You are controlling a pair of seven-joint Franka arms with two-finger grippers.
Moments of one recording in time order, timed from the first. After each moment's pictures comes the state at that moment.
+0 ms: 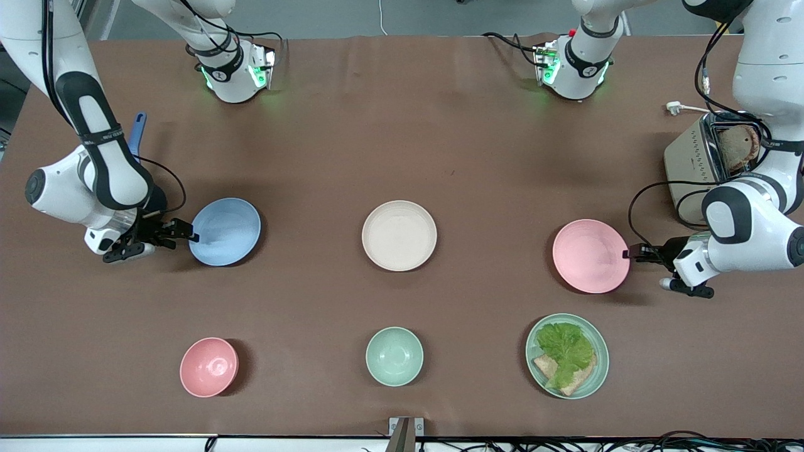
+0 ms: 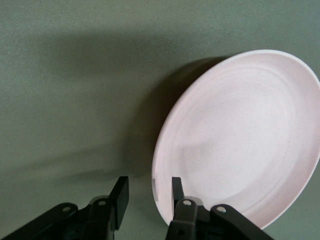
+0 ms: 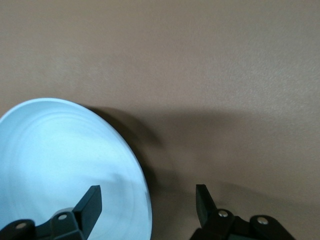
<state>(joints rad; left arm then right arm) 0.25 0.62 -0.08 -1.76 -0.25 2.10 0.51 -0.17 0.40 -0.03 -2.20 0.54 2.48 -0.79</state>
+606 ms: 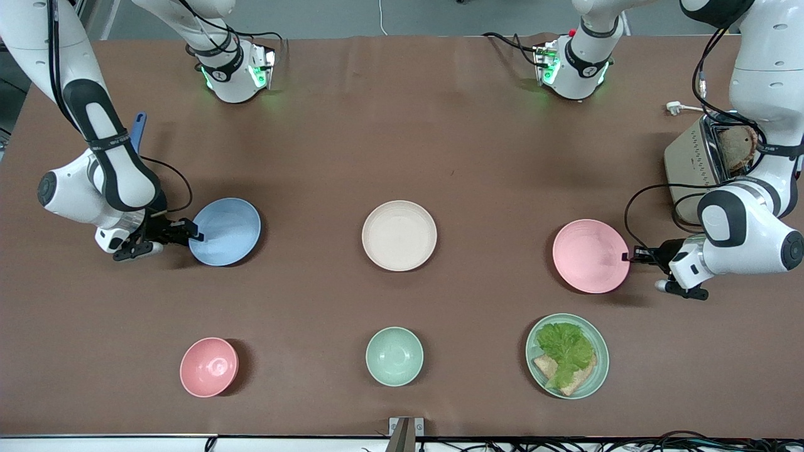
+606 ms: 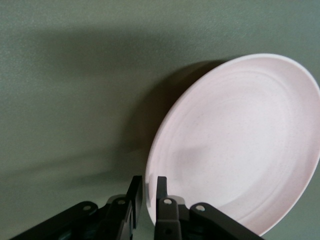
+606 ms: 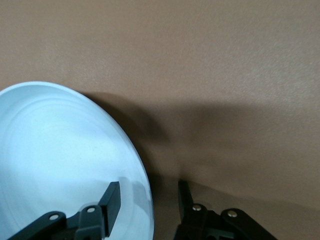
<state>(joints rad) 0.25 0.63 -0.09 -1.76 -0.27 2.10 0.51 -0.17 0.42 -0.02 -2.22 0.56 2.49 -0.80</state>
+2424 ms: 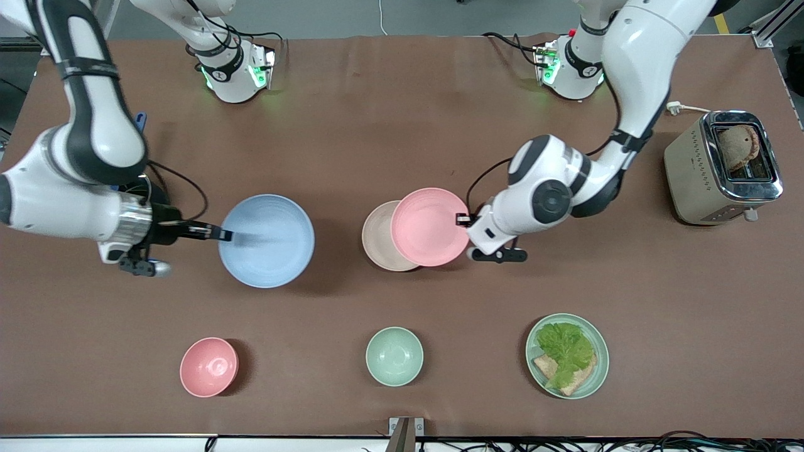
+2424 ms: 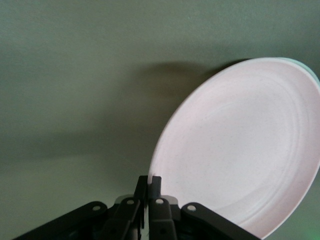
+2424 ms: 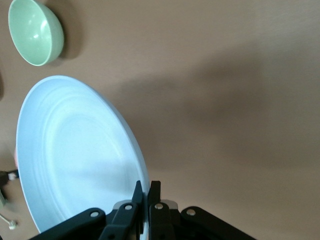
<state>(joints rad) -0.11 0.57 -0.50 -1.76 -0.05 2.20 -0.51 -0.10 0.28 0.23 -1.84 0.49 2.00 0.12</state>
